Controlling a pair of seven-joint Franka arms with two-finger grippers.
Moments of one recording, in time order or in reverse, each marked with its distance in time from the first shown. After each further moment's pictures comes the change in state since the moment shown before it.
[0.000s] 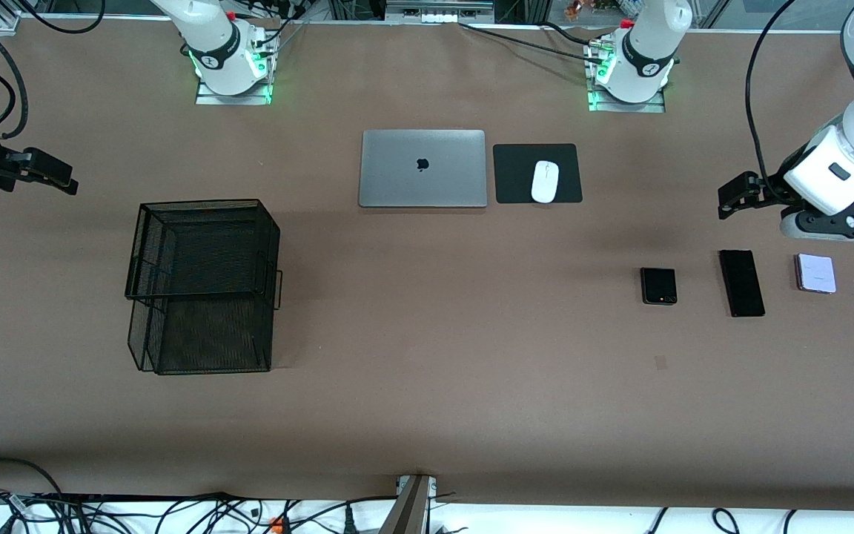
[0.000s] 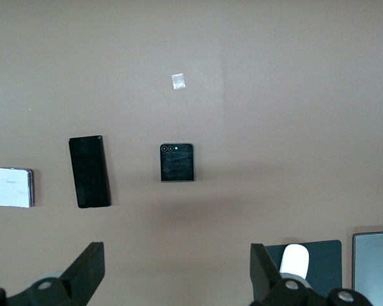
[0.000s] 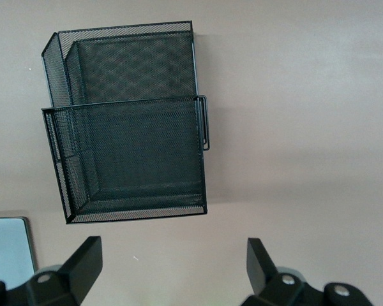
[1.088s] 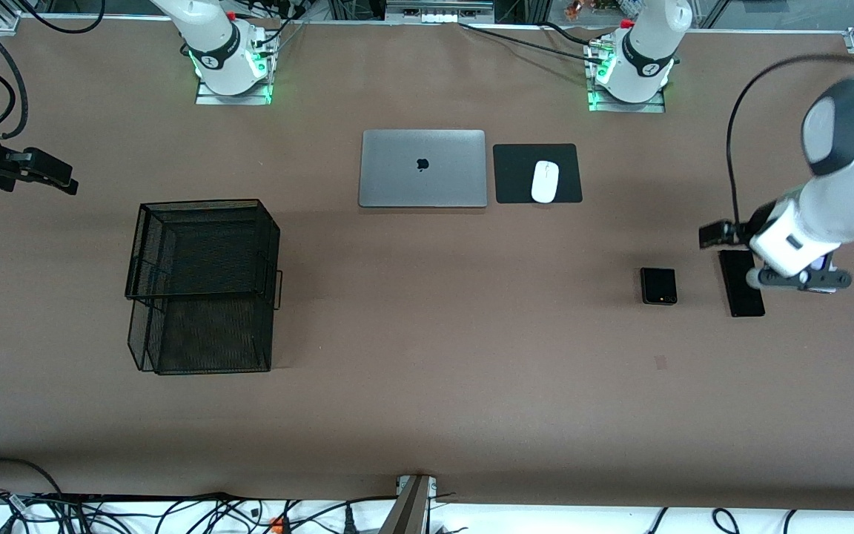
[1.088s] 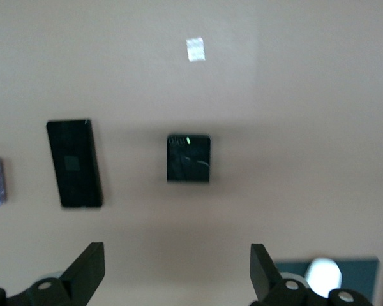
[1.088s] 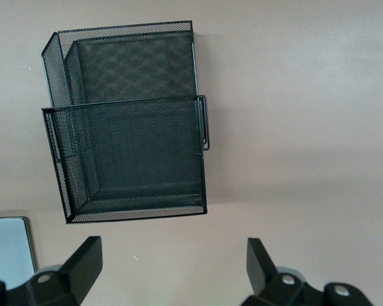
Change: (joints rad) left arm 0.050 0.201 0.013 -0.076 0.000 0.167 0.002; right arm 0.000 0.000 0.000 0.000 0.000 -0.001 0.000
